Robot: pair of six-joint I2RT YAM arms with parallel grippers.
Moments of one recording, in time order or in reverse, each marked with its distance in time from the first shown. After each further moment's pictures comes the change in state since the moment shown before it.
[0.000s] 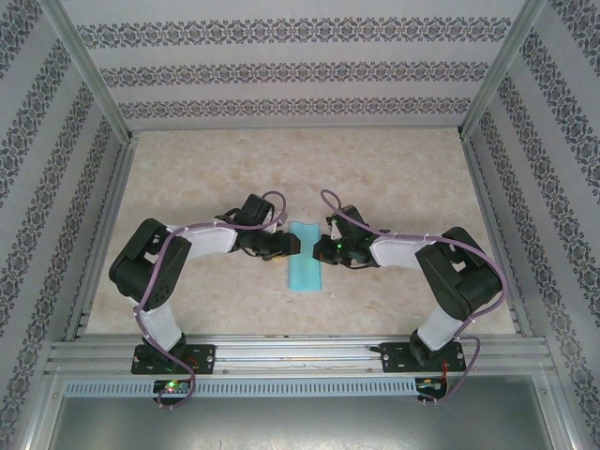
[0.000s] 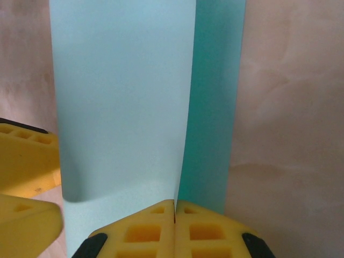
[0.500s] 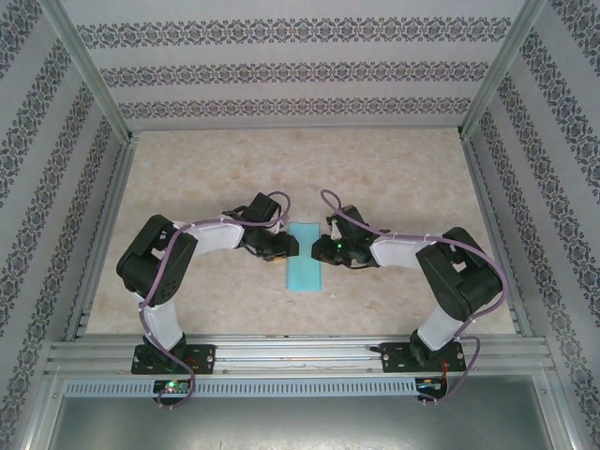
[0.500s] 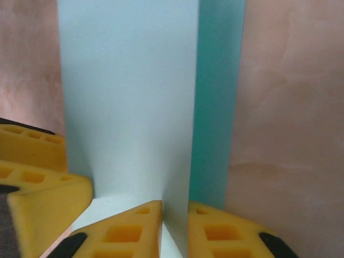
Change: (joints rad) left arm -0.027 0.047 0.082 -0.133 -0.097 -0.006; right arm 0.000 -0.011 0.001 -0.007 0.003 0.001
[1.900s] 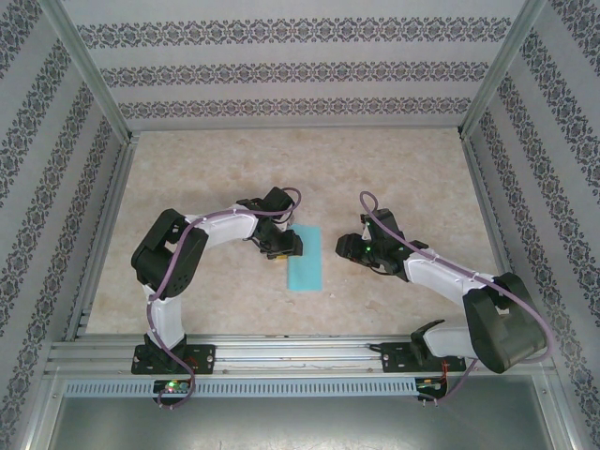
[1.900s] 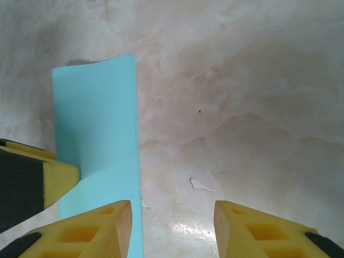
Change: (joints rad) left arm -0.041 0.098 0.185 -0.240 -0.087 0.012; right arm -0.134 -0.346 -0.160 -0.127 0.120 -0.027
